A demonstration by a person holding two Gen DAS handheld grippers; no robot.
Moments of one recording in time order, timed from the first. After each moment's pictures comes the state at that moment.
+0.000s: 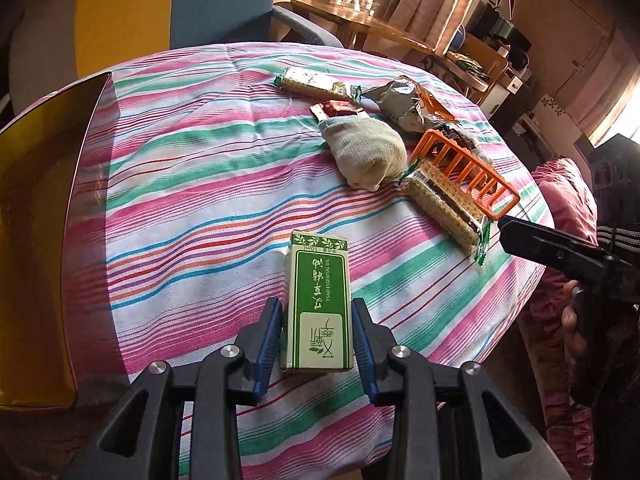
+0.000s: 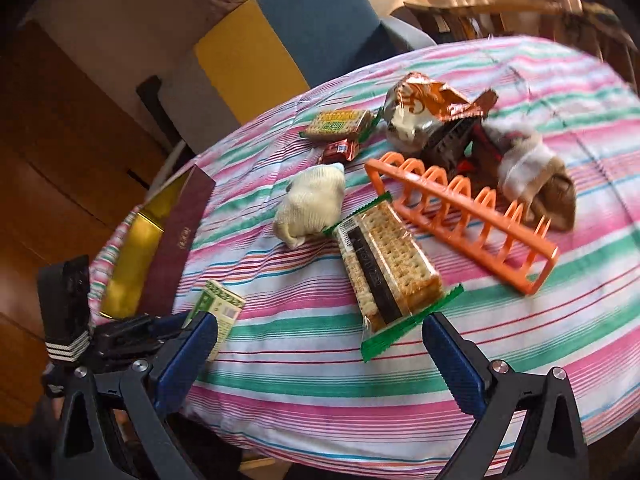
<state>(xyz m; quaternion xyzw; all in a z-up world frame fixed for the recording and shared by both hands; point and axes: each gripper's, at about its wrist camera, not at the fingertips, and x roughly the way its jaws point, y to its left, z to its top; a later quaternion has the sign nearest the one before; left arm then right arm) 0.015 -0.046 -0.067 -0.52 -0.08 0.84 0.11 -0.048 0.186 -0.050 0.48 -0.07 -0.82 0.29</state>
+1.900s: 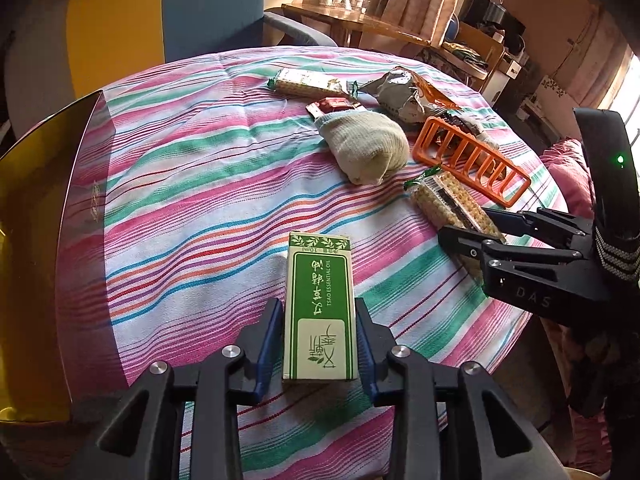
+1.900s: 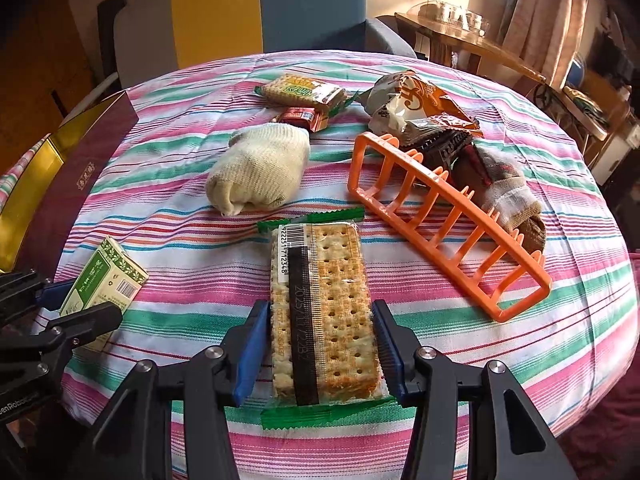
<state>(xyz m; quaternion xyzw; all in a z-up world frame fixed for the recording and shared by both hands) 0.013 -0.036 -0.074 -0.51 -0.04 0.85 0.10 -0.050 0.137 -0.079 0.49 0.09 -0.85 0.16</state>
